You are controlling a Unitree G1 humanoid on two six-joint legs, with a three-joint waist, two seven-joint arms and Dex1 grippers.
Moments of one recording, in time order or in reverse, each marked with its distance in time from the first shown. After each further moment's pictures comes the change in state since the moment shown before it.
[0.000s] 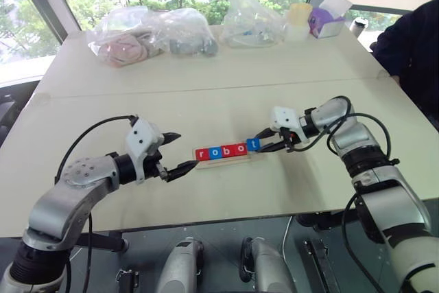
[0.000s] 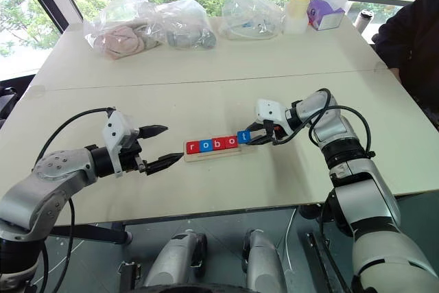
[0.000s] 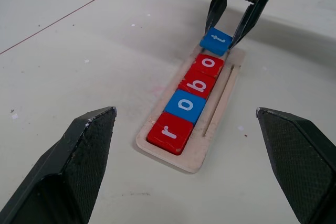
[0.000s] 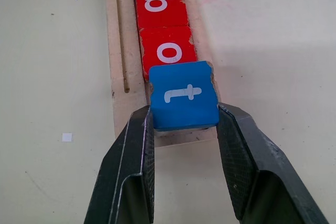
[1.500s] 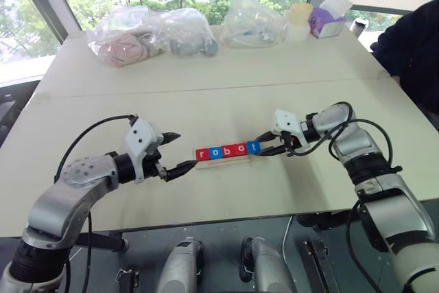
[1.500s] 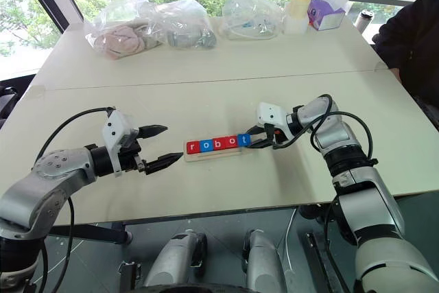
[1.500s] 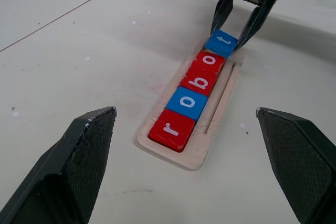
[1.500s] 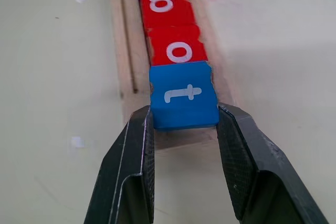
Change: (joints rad) left arm -0.005 0.011 0.000 0.005 0.000 0.000 -0.005; right arm 0.051 -0.017 0.000 -0.057 0.030 0.032 -0.030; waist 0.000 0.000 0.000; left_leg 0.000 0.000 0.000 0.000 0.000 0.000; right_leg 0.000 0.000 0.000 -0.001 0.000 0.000
